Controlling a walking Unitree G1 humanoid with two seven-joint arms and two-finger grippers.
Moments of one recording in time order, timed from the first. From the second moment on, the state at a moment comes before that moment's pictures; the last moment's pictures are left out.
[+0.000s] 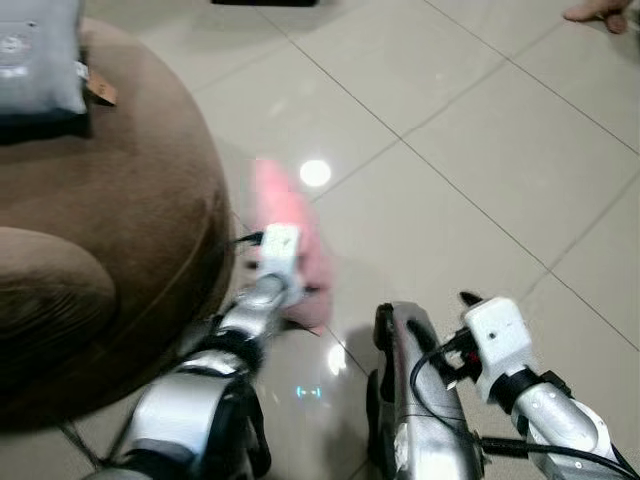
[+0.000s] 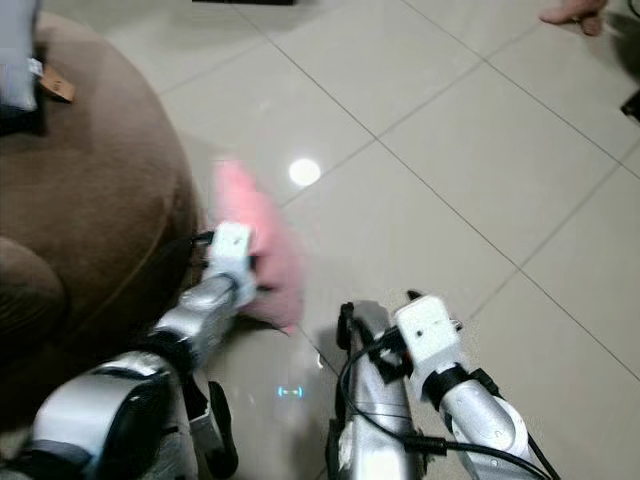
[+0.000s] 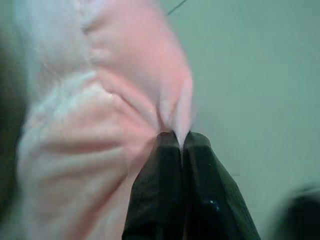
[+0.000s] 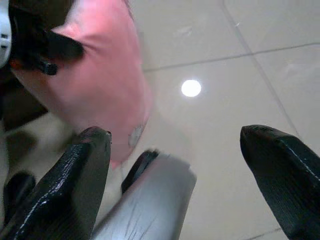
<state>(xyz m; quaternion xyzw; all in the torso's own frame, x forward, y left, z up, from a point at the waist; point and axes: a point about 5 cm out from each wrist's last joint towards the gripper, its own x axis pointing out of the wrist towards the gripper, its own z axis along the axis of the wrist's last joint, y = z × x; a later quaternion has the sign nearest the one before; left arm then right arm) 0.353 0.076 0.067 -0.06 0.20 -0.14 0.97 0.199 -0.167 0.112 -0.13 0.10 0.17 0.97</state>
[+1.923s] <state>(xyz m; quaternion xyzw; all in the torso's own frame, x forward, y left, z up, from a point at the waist) 0.327 0.099 0.161 0.10 -0.06 -0.19 0.98 0.225 -0.199 0.158 -0.04 -0.02 -0.04 1.00</state>
